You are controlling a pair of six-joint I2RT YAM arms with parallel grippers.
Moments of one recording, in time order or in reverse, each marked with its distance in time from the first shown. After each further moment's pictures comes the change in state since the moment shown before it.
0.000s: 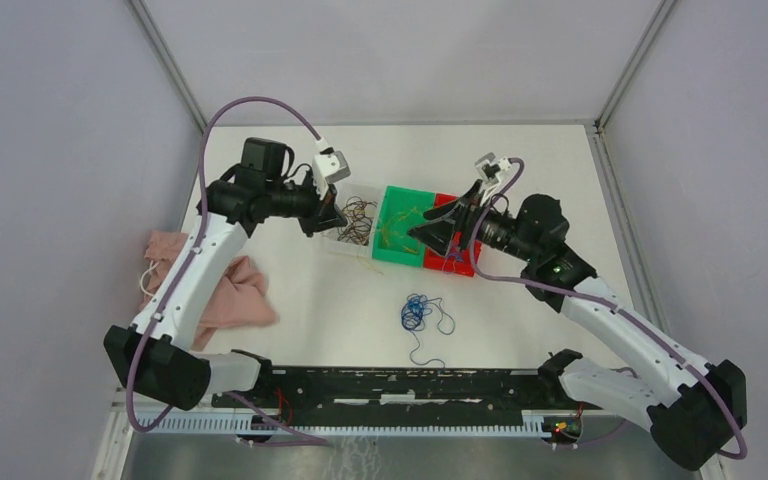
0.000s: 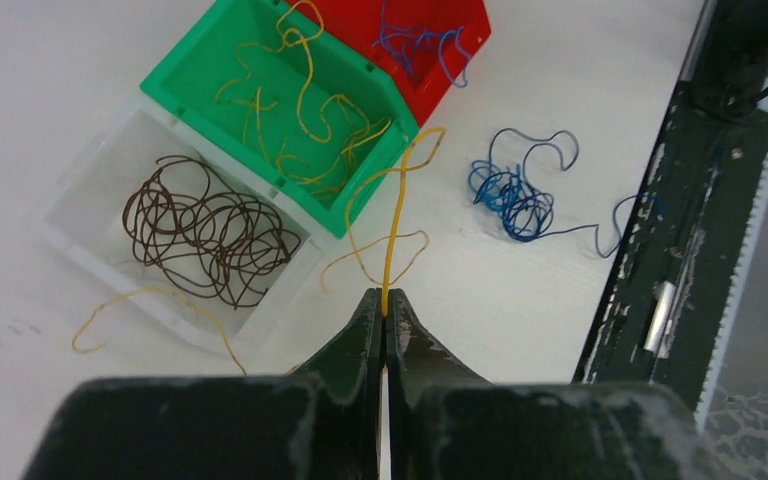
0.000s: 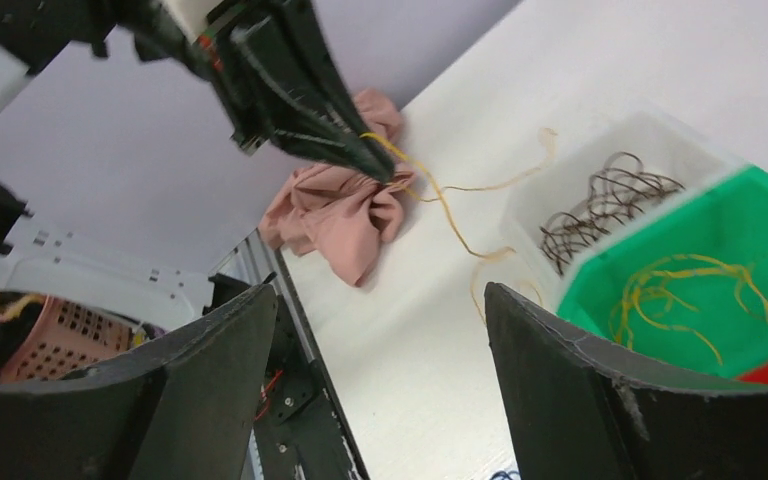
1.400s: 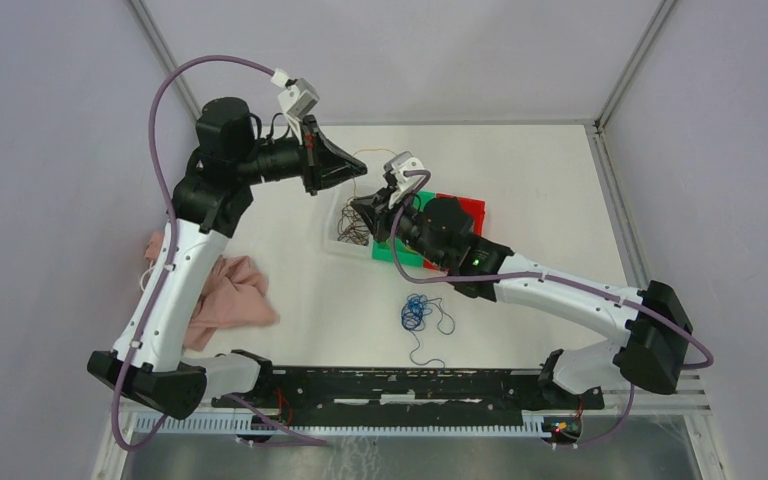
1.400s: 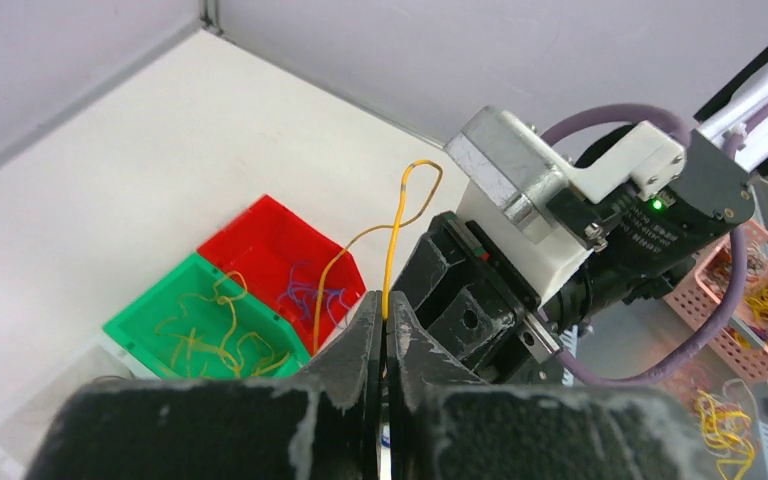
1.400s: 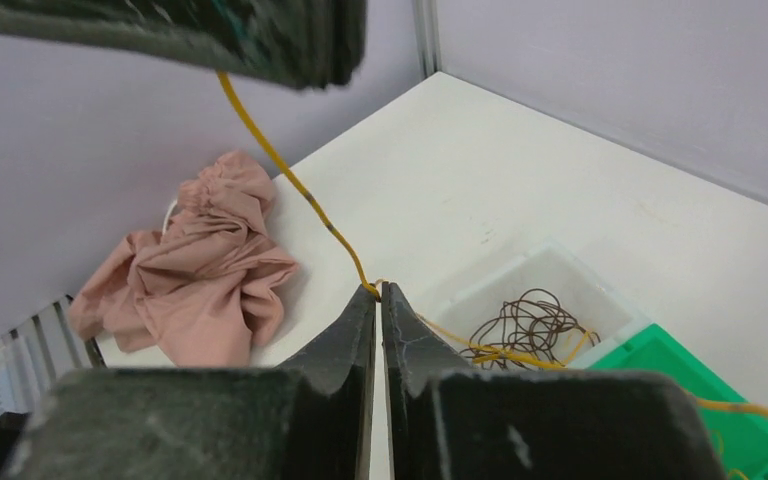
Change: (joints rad) left arm -0.038 -0.041 0.236 0.355 0.201 -0.654; right arm 0.473 0.388 0.301 0.136 0.680 -0.419
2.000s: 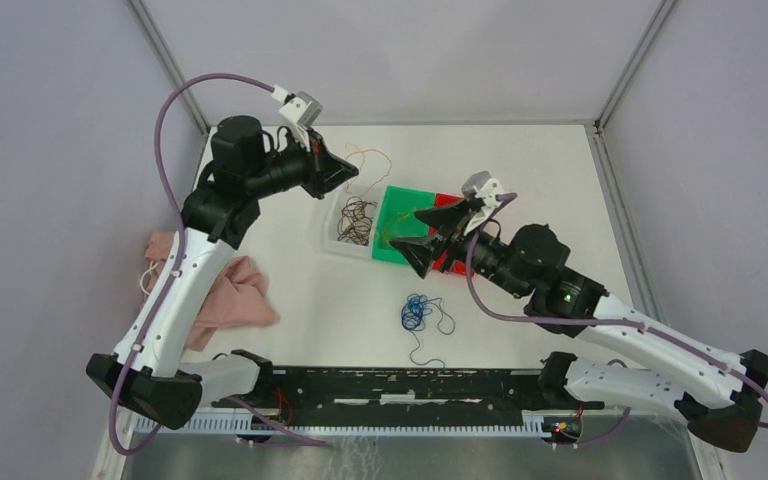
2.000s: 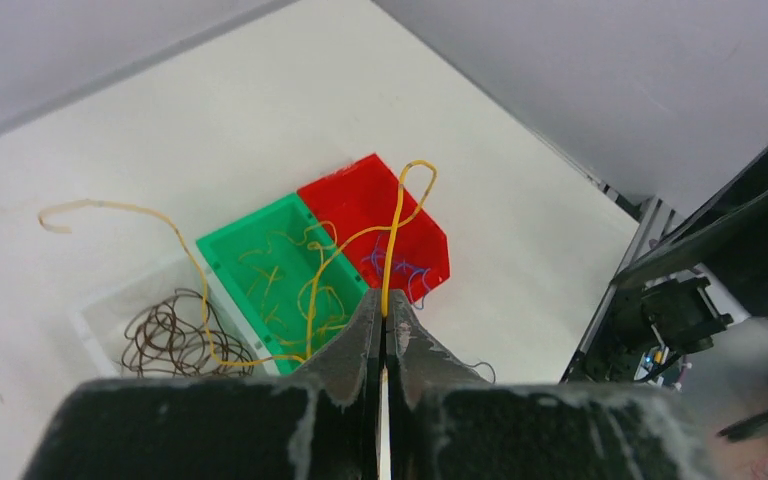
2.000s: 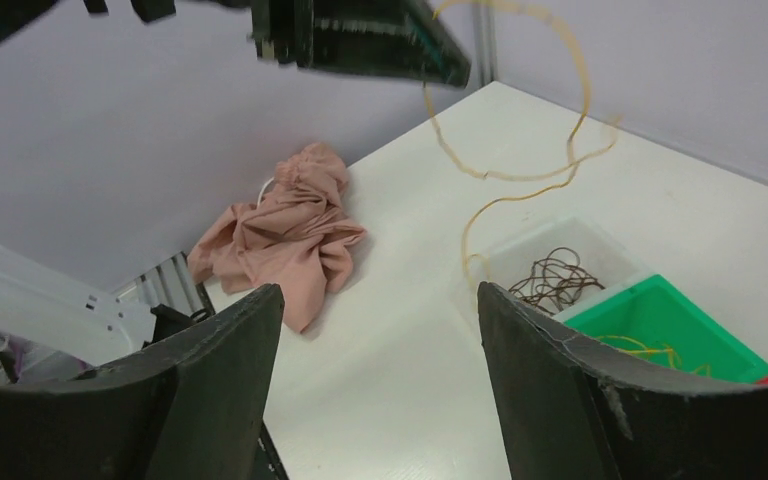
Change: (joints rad) left arm -0.013 -0.049 -0.098 0.029 -0.295 -0.014; right arm -0.005 -0.436 -0.161 -0.228 -0.134 0.074
